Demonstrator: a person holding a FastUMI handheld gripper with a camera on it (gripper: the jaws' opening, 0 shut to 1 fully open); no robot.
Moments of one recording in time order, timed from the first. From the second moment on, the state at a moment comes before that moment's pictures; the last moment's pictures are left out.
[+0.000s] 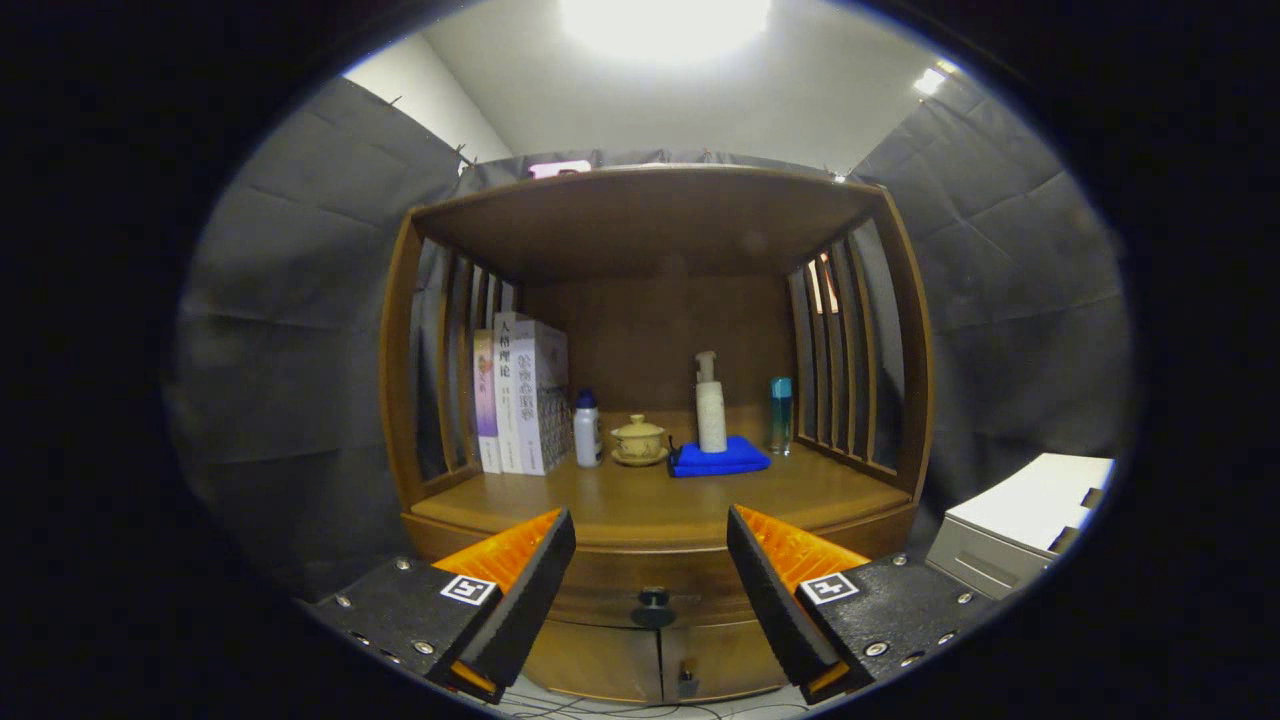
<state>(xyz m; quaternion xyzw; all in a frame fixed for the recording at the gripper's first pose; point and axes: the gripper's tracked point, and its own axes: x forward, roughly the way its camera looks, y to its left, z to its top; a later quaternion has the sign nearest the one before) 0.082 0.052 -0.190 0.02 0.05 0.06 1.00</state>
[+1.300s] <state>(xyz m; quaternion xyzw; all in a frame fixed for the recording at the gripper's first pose) 0.132 0.073 -0.349 0.03 0.13 0.07 0.99</state>
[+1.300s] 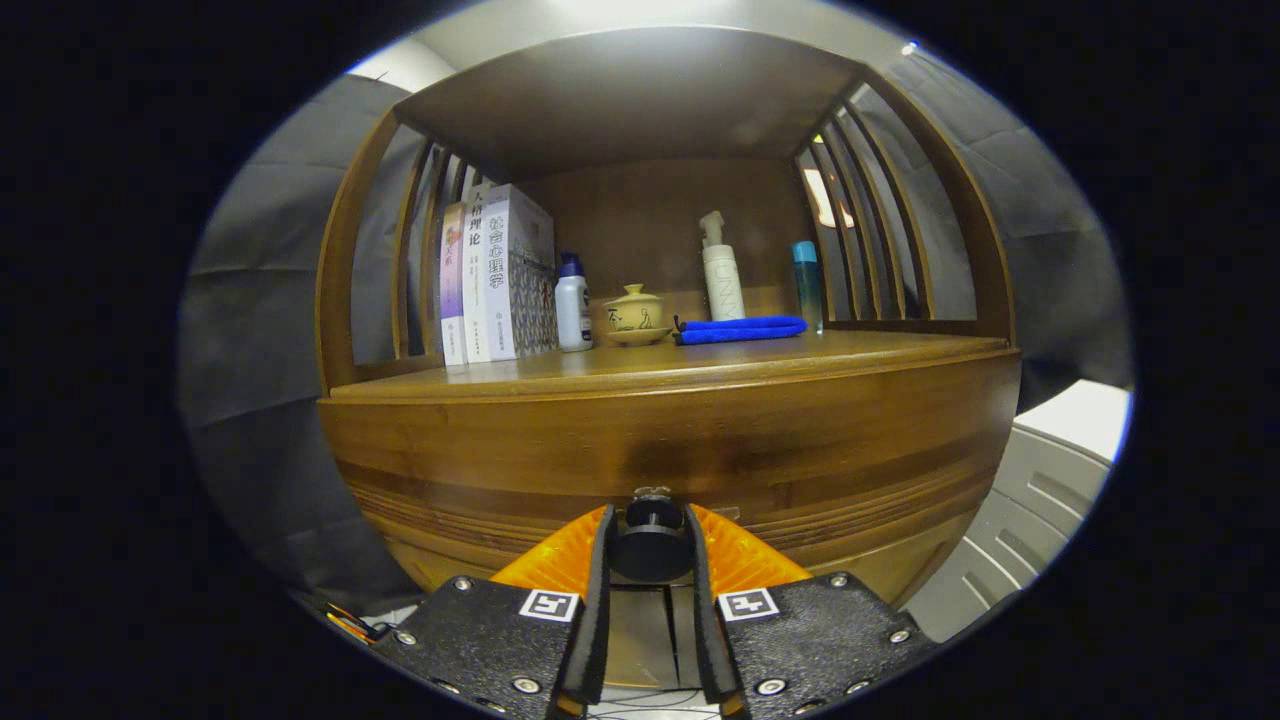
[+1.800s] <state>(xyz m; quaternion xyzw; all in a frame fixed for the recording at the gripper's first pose) 0.099 0.069 -0.349 0.04 0.15 0.06 0.99</state>
